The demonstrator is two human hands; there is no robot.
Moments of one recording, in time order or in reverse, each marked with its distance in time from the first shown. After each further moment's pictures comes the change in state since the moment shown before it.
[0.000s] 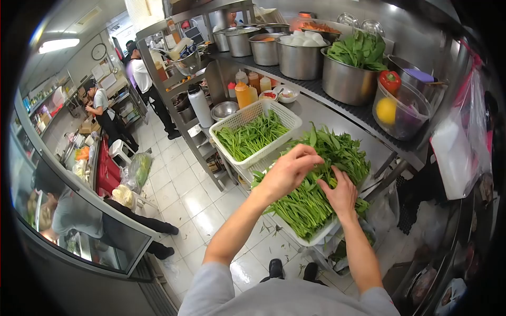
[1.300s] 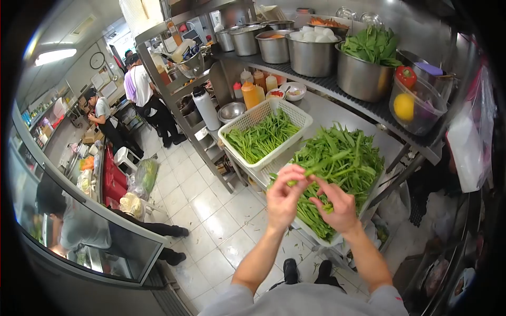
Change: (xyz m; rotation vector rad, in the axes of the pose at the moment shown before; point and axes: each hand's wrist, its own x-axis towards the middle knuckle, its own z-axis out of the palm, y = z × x) left_hand -0.067 0.000 0.018 -0.952 0.607 -0.138; right_hand -0.023 -0.080 -0.012 0.395 -0.002 -0.430
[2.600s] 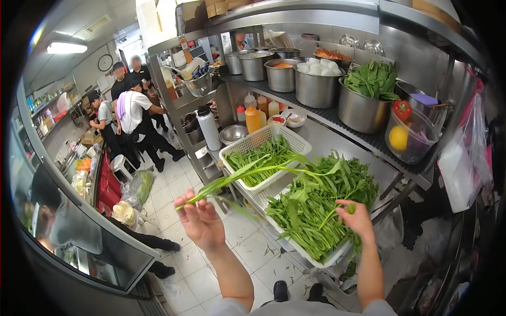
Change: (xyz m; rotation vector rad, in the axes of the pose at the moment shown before) left_hand 0.013 0.120 -0.079 -0.275 0.106 0.468; right_hand -0.008 0.085 -0.038 0.343 -0.236 0.808
